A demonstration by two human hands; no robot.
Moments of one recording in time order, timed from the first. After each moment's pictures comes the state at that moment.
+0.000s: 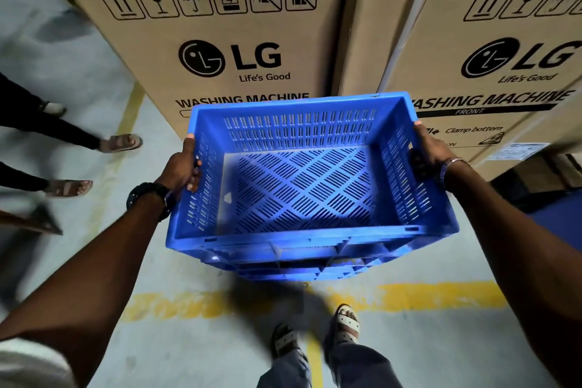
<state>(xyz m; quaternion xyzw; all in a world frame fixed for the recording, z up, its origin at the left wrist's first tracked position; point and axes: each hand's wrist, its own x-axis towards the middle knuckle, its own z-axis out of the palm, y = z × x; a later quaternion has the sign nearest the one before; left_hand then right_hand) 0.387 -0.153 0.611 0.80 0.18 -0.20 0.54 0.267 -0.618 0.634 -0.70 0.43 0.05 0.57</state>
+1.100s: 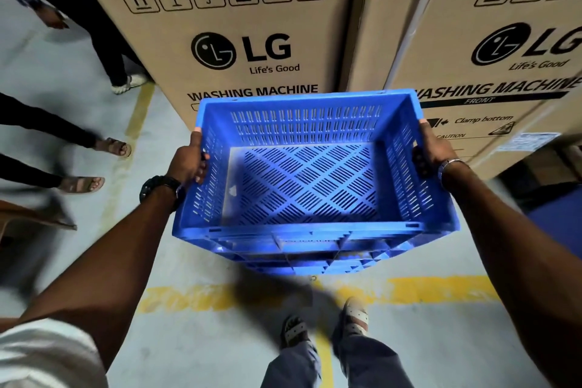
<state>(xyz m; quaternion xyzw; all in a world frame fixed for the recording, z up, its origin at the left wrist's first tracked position) 0.381 -0.139 0.607 0.83 0.17 -0.14 0.51 0.254 -0.601 0.612 -0.71 0.44 0.00 0.55</state>
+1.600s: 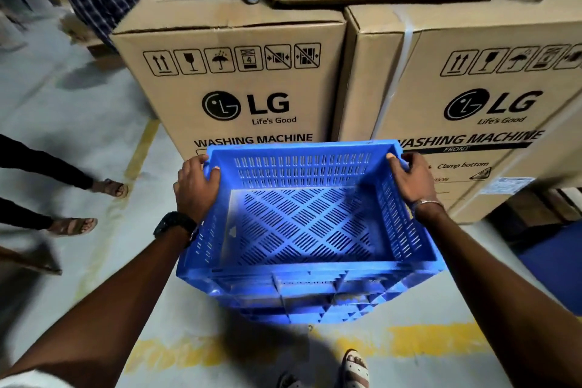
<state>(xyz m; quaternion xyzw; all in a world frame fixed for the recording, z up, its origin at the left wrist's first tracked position) 0.381 -0.160 0.633 0.94 0.02 0.08 0.34 0.263 -0.580 0.638 -0.86 0.30 -0.15 0.39</state>
